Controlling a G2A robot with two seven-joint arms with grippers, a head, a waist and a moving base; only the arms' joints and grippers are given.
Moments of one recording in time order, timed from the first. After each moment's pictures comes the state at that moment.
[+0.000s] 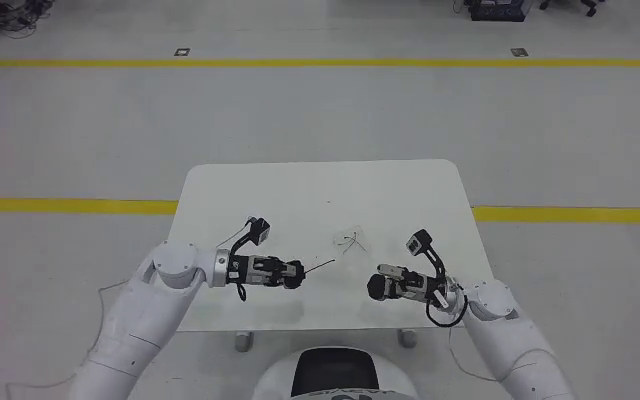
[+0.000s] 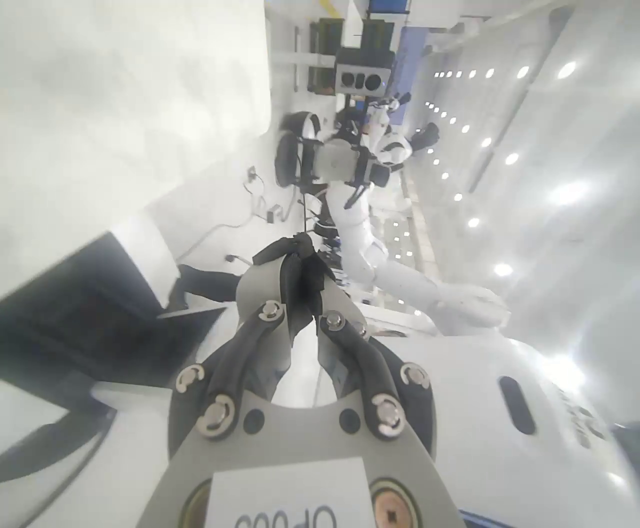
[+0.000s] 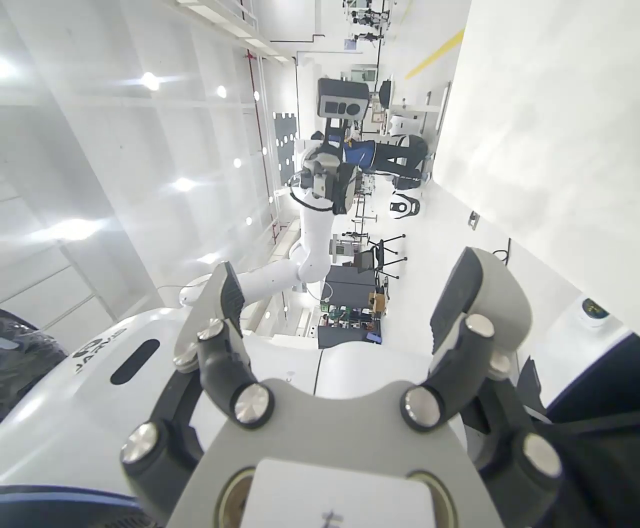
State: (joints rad) left arm 1.37 -1.03 -1.20 -1.50 -0.28 -0.03 -1.22; right arm -1.56 -1.15 1.30 -1.36 0.48 -0.34 1.21
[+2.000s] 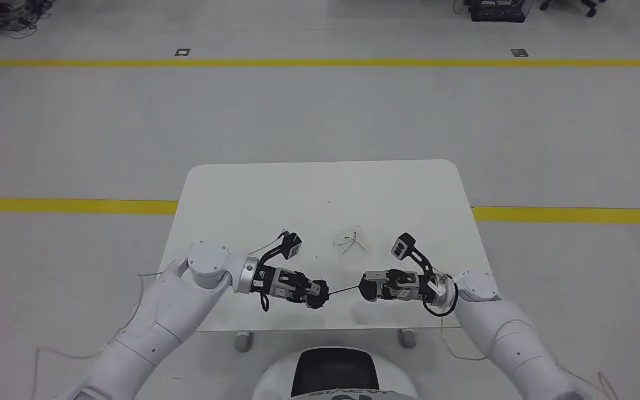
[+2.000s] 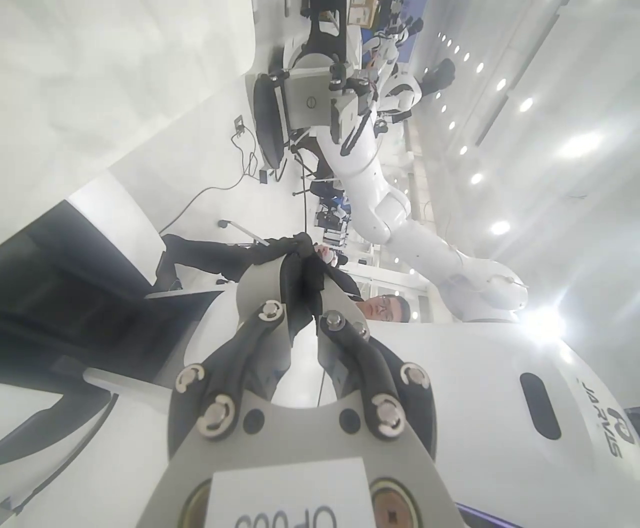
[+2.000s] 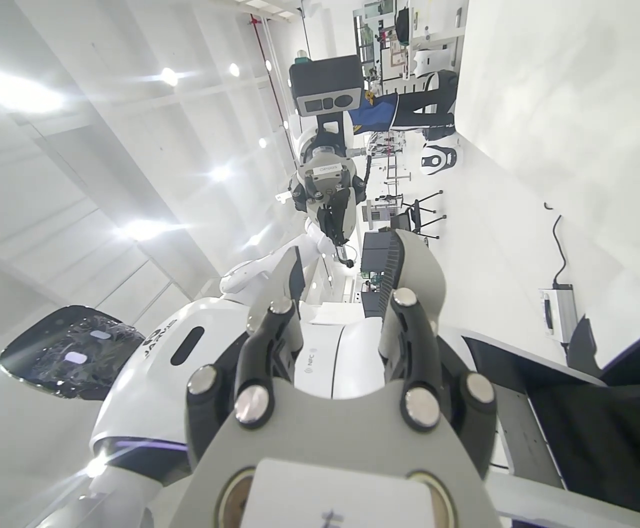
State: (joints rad) left arm 1.23 -1.04 -0.93 -1.39 -0.44 -0.05 -1.30; right arm -1.32 -1.14 1.04 -1.01 0.72 -0.34 1.39
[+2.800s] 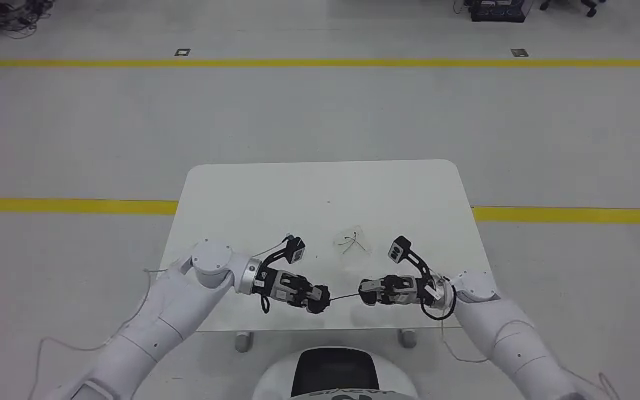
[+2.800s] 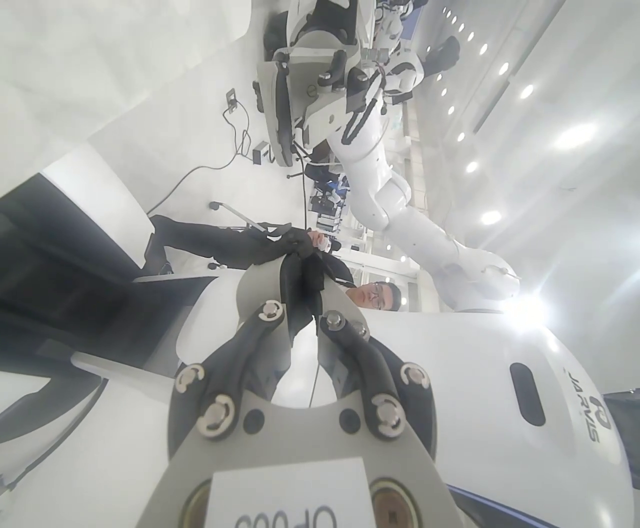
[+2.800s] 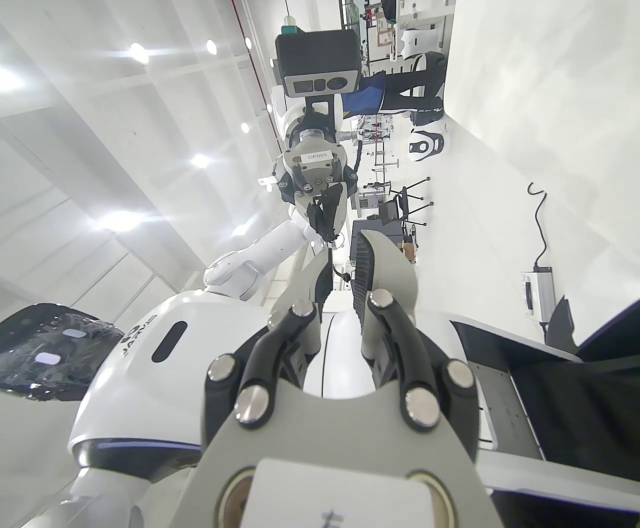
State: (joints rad) left arm 1.19 -1.04 -0.86 -1.35 -0.49 -0.05 -1.32; right arm -1.33 -1.12 1.02 -1.05 0.68 -0.34 1.39
